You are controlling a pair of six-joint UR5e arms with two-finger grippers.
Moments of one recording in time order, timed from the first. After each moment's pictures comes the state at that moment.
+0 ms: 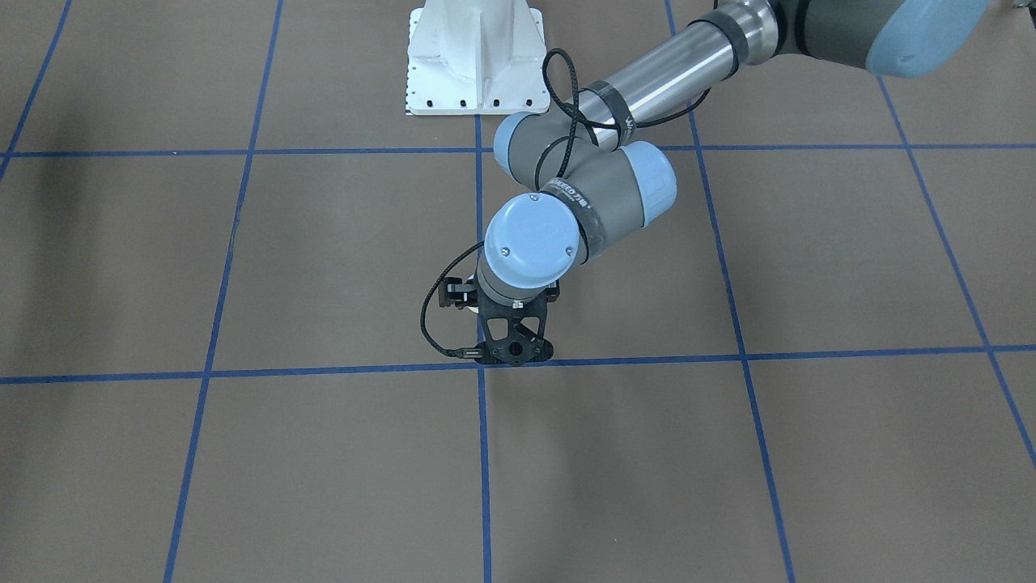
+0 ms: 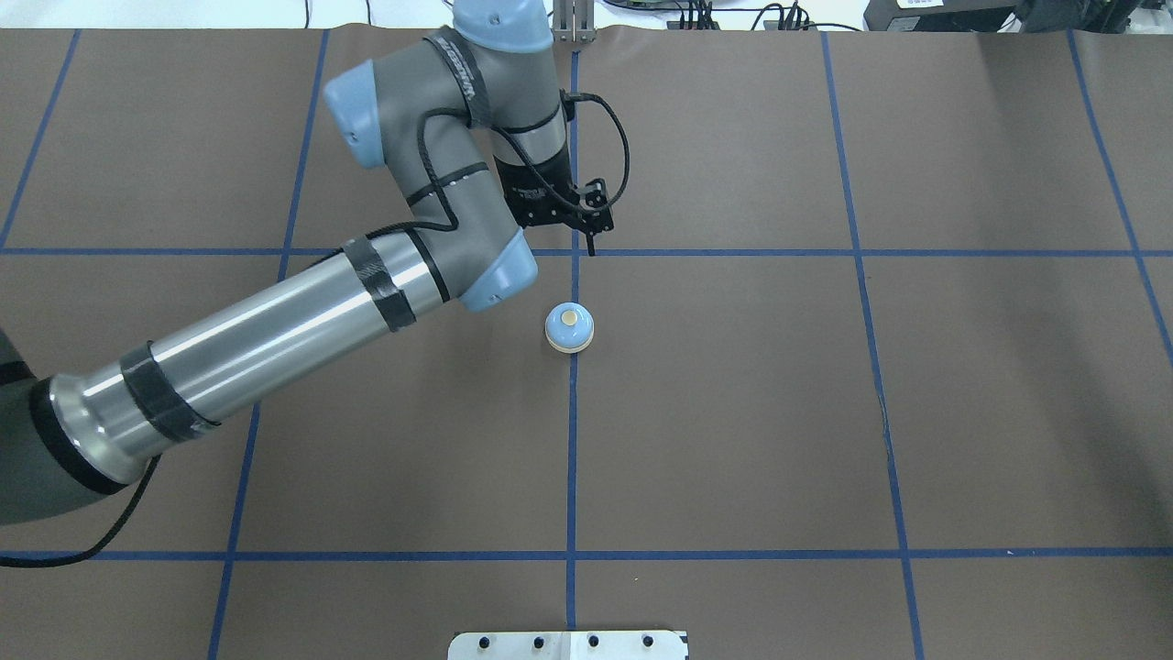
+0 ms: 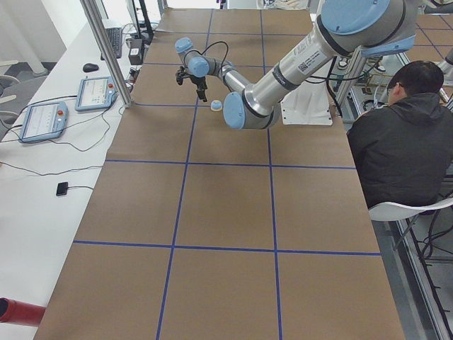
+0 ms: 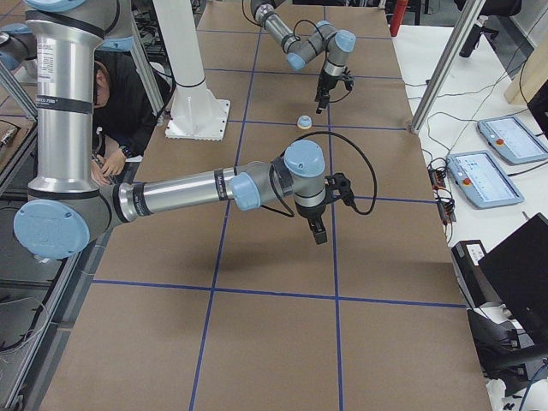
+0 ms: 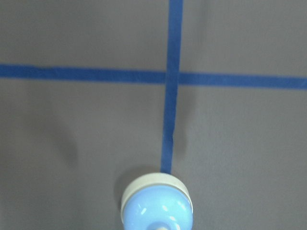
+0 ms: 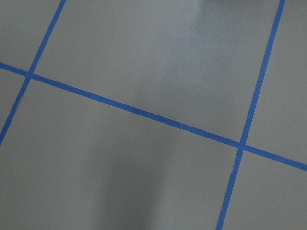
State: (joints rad) left arm -0.74 -2.62 -1.11 -1.64 -2.31 -1.04; right arm 1.43 -1.63 1.87 -1.40 2.35 0.09
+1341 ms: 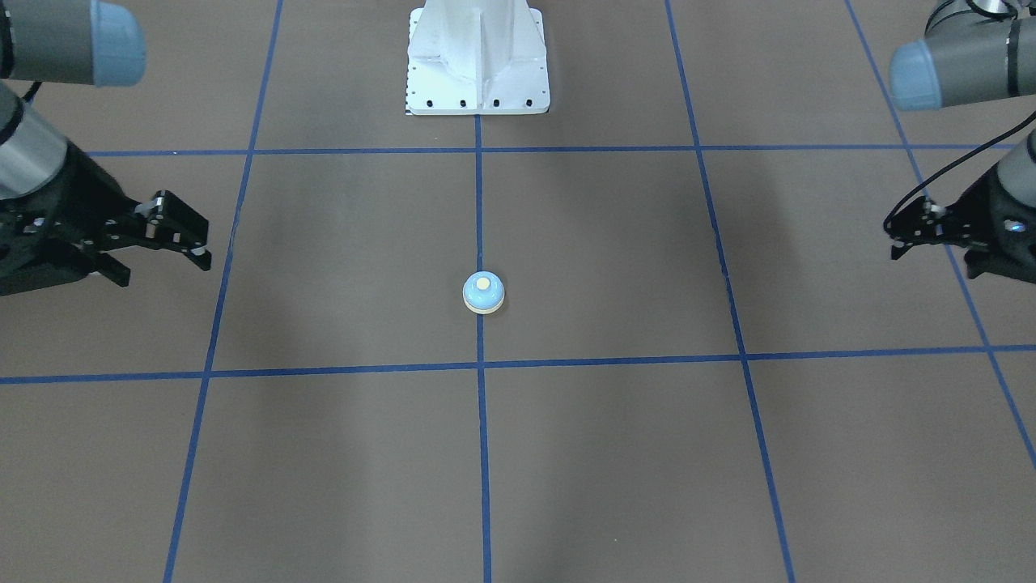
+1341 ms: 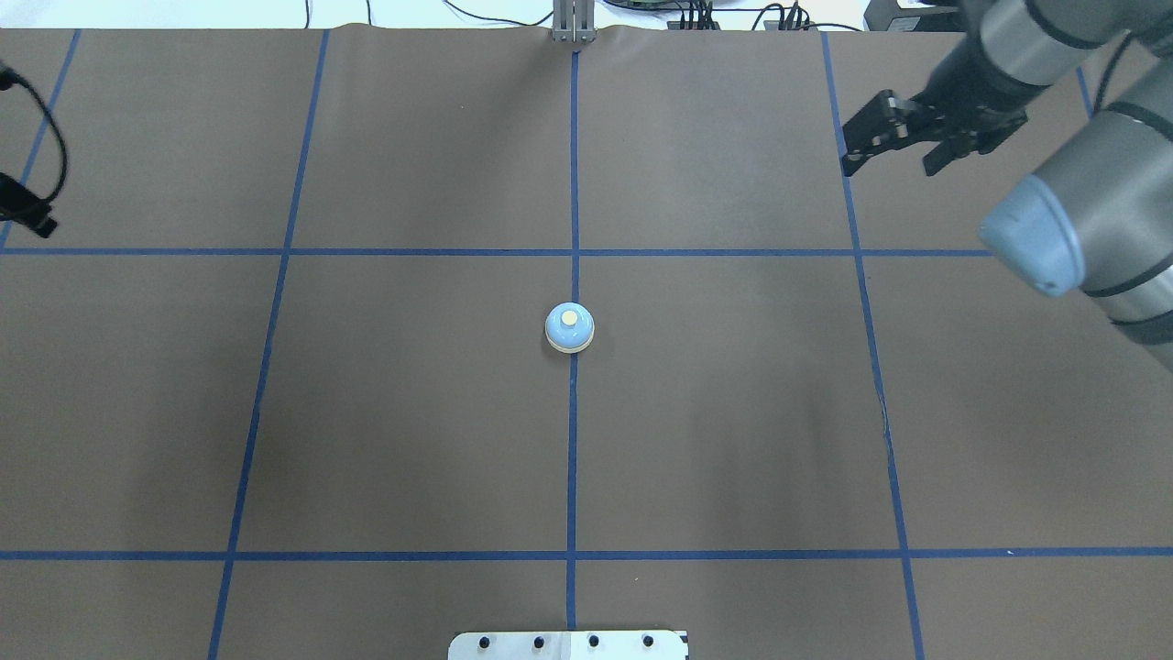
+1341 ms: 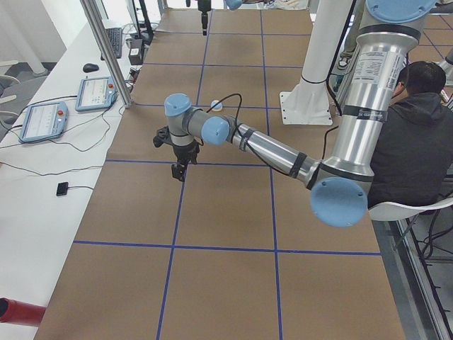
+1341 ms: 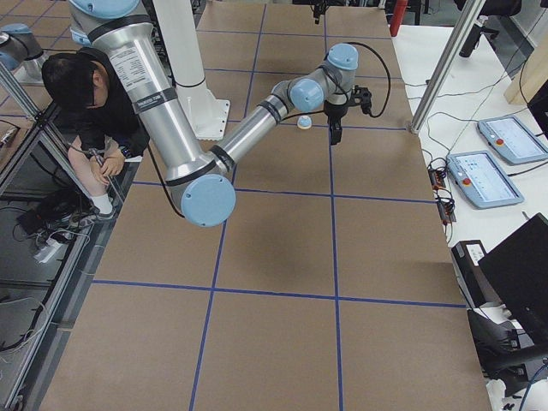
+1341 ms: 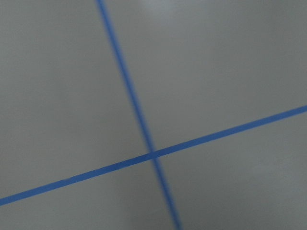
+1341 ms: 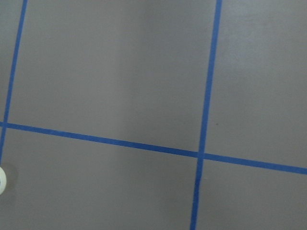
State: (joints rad) left arm -1.24 -1.71 -1.81 -1.50 -2.19 -0.06; right arm 1.02 -1.07 1.86 -1.73 2.26 0.73
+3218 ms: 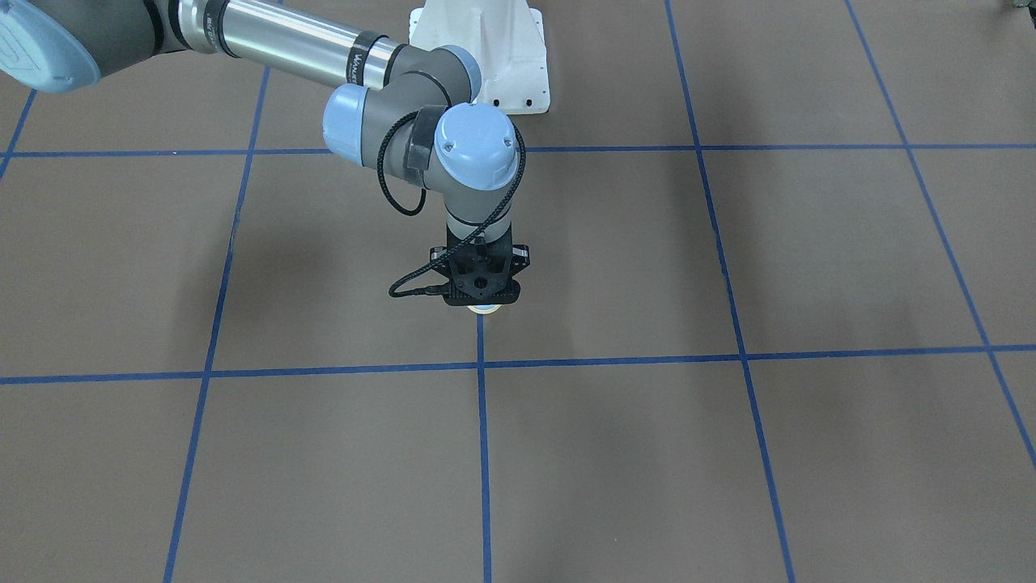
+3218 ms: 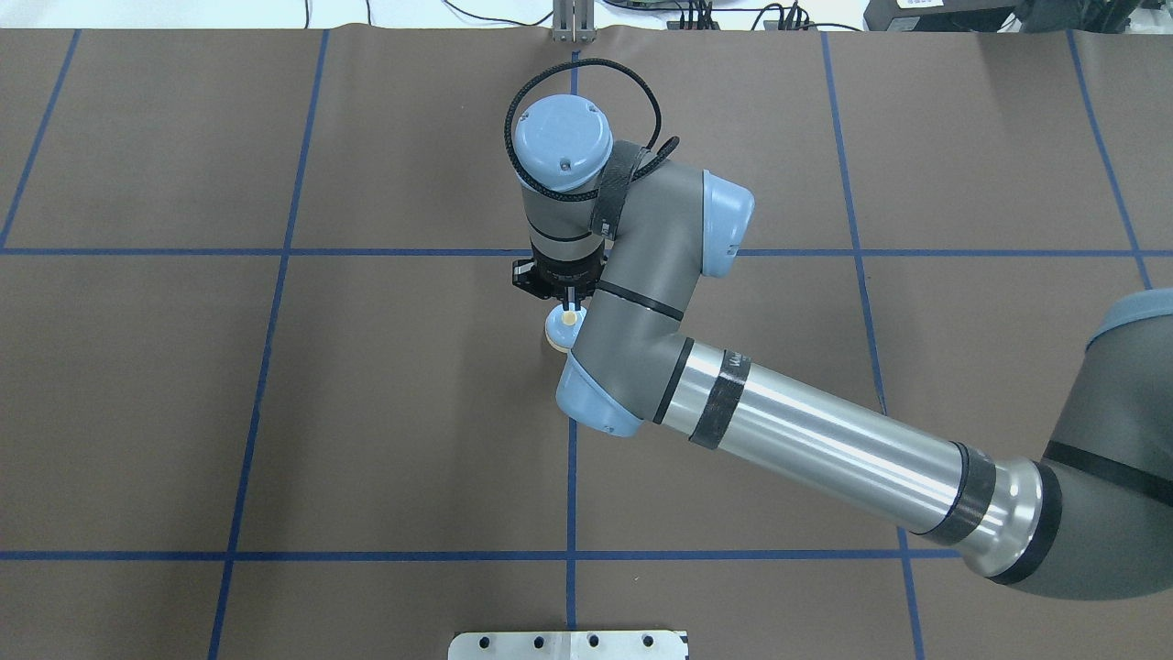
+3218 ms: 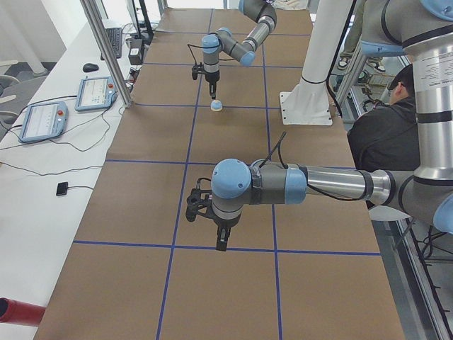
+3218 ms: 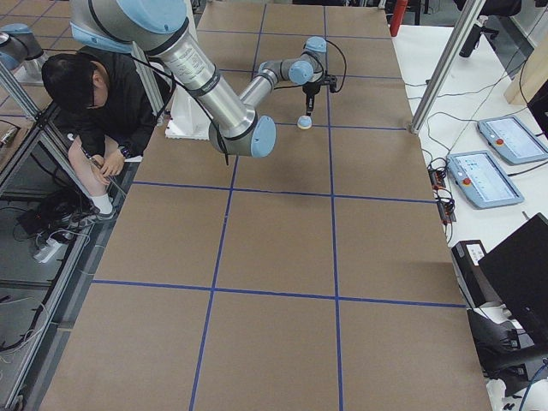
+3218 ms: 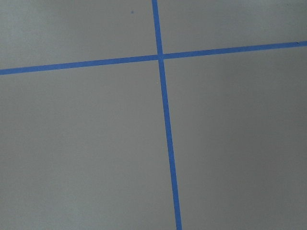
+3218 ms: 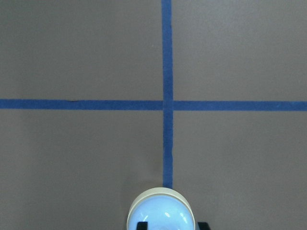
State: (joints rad) left arm -1.68 -1.35 -1.88 -1.47 -2.41 0.18; right arm 0.57 -0.61 1.30 -1.58 1.95 1.13
